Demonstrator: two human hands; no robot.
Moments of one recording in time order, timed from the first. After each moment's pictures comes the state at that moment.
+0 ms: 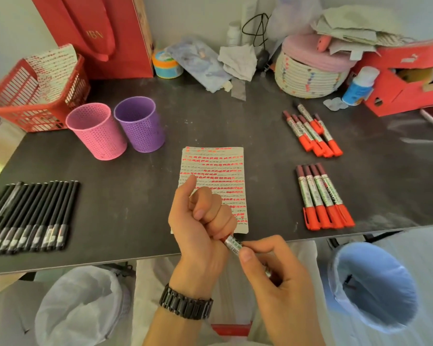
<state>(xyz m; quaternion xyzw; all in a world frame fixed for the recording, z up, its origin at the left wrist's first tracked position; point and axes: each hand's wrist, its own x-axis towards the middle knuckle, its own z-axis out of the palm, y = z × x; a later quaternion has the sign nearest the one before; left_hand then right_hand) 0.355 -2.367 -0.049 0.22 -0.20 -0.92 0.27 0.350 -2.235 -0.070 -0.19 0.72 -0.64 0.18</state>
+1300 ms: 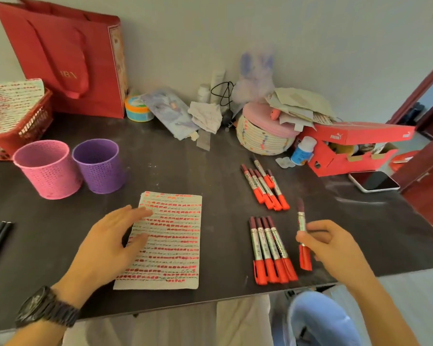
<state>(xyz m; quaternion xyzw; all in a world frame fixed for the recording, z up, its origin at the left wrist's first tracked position) 0.369 -2.495 -0.113 0.26 -0.92 -0.27 0.12 0.119 -2.151 -0.059 -0.11 0.89 -0.42 0.13</state>
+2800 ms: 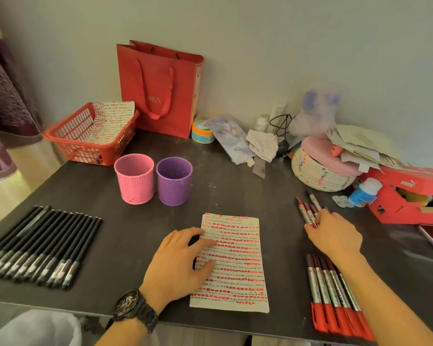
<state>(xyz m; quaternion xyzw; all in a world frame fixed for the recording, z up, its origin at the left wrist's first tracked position) 0.372 -2.490 -0.127 0.25 -0.94 -0.21 0.08 0.059 -2.307 -0.069 -0.22 0.97 0.02 -0.03</state>
